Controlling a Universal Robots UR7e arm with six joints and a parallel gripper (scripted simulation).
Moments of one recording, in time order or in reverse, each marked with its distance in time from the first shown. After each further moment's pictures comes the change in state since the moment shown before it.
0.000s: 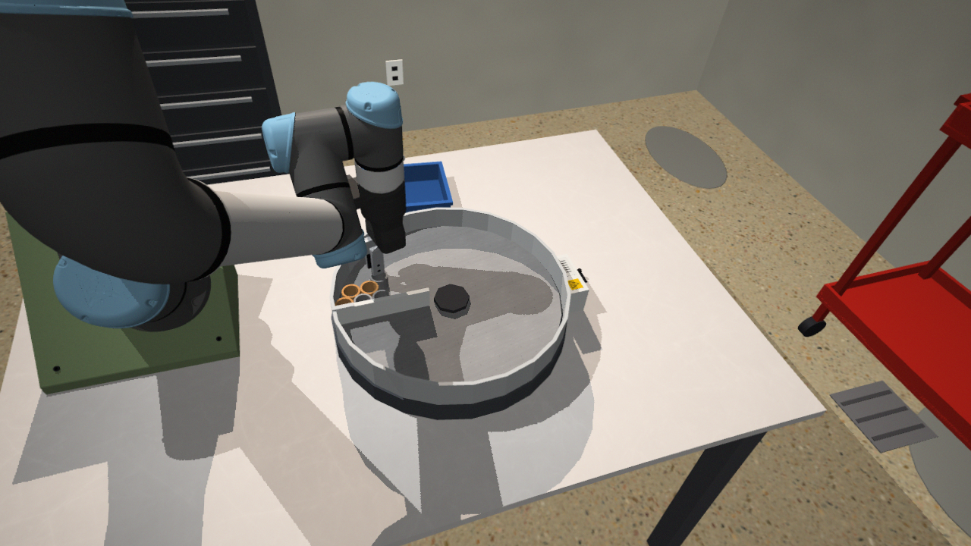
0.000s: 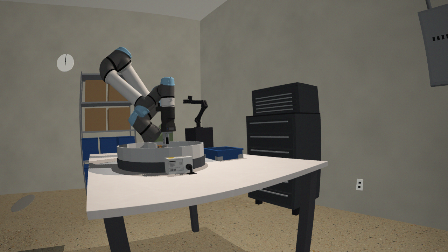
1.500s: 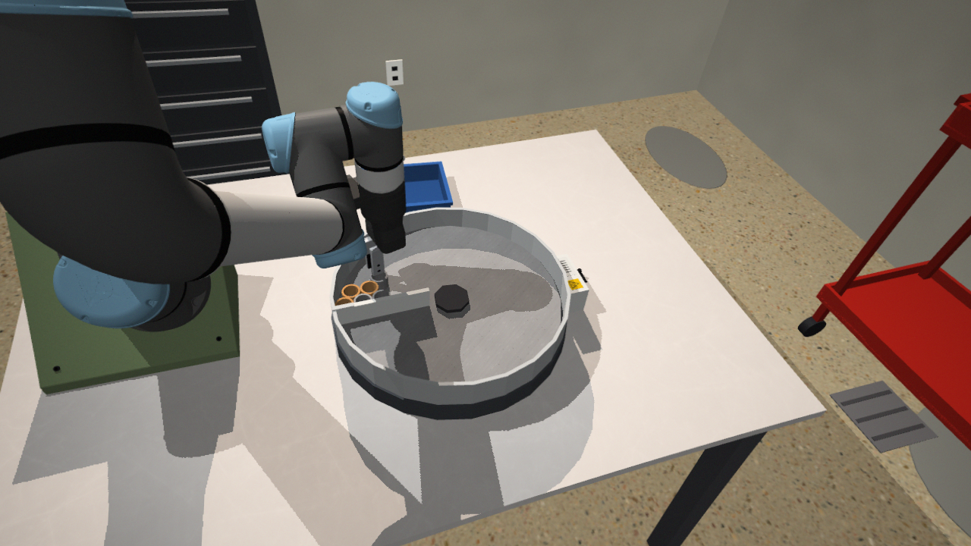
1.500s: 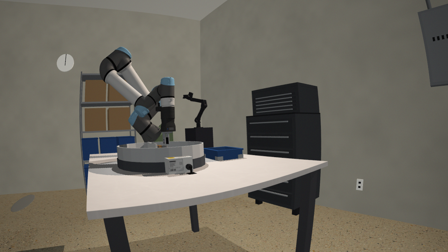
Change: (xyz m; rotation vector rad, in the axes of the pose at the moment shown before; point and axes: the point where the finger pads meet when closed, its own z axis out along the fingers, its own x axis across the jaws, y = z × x) arm 0.000 0.000 0.000 0.000 0.000 0.000
